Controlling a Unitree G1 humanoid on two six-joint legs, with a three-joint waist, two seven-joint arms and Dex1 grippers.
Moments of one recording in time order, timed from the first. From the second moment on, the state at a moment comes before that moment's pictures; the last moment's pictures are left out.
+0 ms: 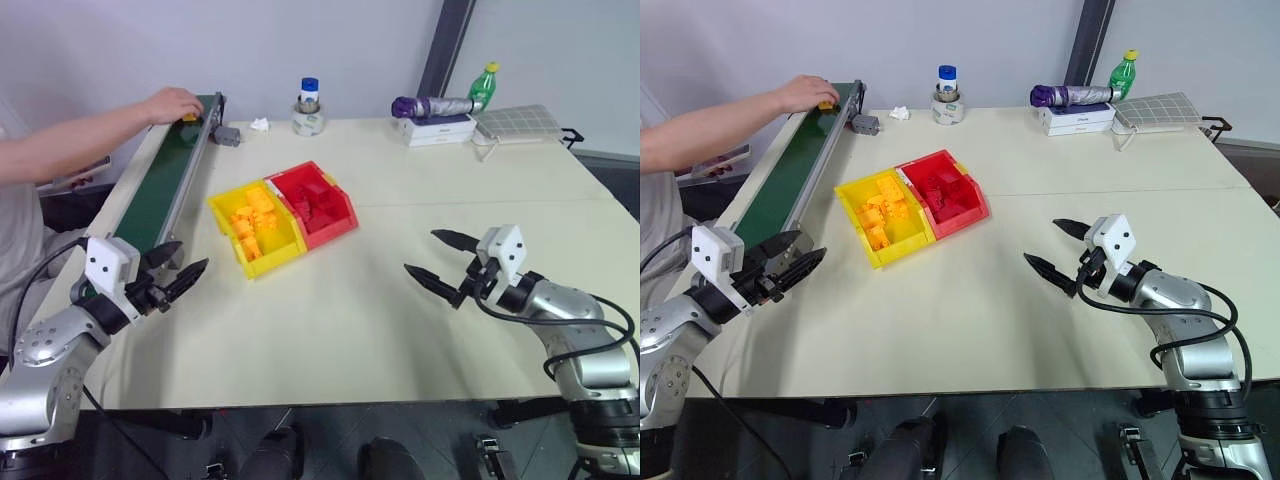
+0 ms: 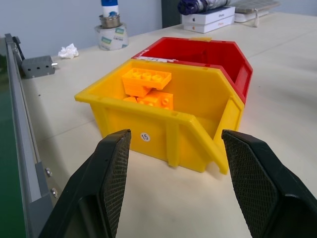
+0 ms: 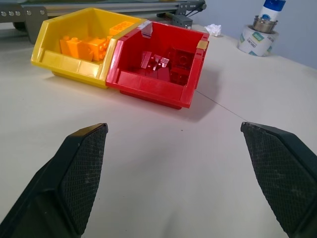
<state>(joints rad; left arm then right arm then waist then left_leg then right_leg) -0.05 0.63 0.38 -0.26 -0.52 0.31 -0.74 -0.24 -0.64 -0.16 -0.10 0.40 0.19 0.85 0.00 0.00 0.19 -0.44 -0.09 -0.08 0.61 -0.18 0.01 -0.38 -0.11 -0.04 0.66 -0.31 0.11</state>
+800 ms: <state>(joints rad) 0.12 0.42 0.49 -0.40 -0.38 0.09 -0.50 -0.24 -0.63 -0.16 -0.08 0.40 0.17 0.86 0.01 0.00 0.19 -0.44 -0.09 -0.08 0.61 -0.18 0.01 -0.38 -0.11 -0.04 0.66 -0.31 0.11</state>
